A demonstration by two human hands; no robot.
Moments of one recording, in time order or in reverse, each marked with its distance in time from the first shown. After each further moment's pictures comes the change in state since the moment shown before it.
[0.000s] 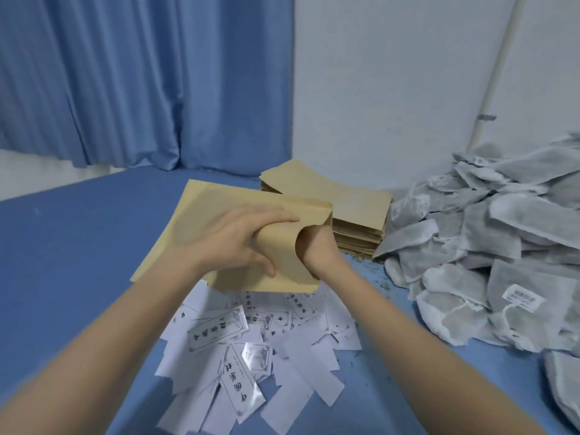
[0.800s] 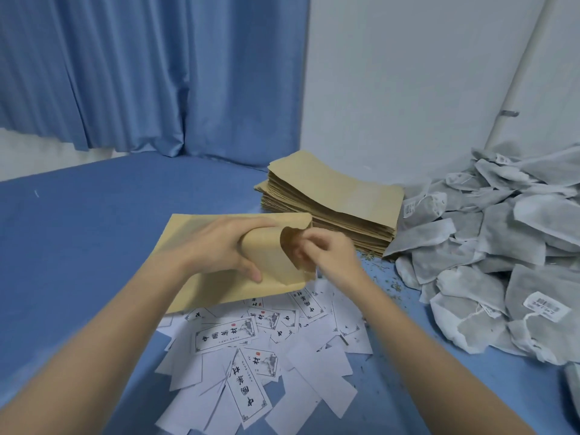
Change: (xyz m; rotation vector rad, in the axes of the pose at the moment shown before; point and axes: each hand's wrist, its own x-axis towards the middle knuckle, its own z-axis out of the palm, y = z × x) left_hand -0.014 -0.039 0.010 -0.049 -0.088 -0.192; right_hand -0.015 0.031 0.011 0.316 -0.068 0.071
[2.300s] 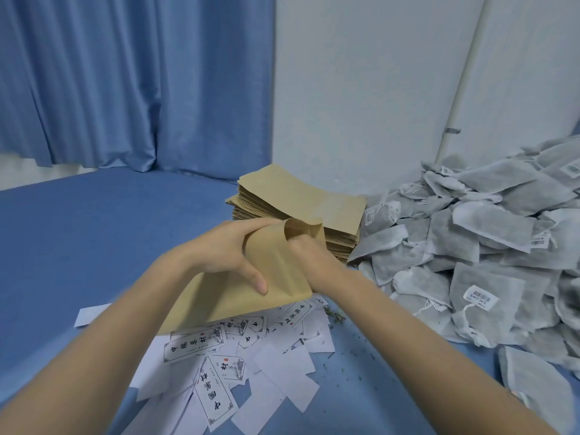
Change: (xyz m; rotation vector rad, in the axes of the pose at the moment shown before) left_hand 0.019 0.051 0.002 -0.255 -0.110 0.100; right_hand -0.013 -0.041 -0.036 -0.482 -0.288 -0.317
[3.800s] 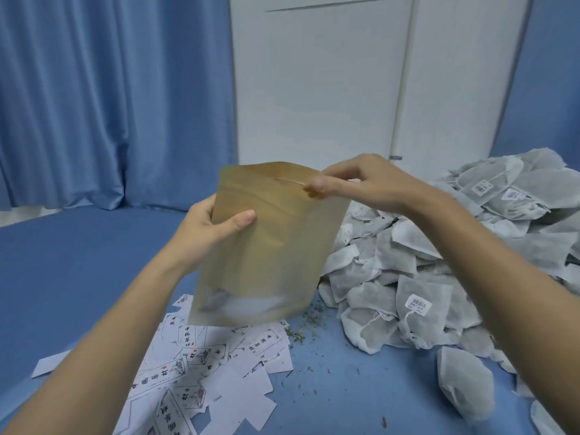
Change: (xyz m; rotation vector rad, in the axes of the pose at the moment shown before) left_hand 0.011 0.086 -0.008 -0.657 0.459 0.214; right_hand -0.069 -0.029 -0.199 -0.039 0.137 0.142
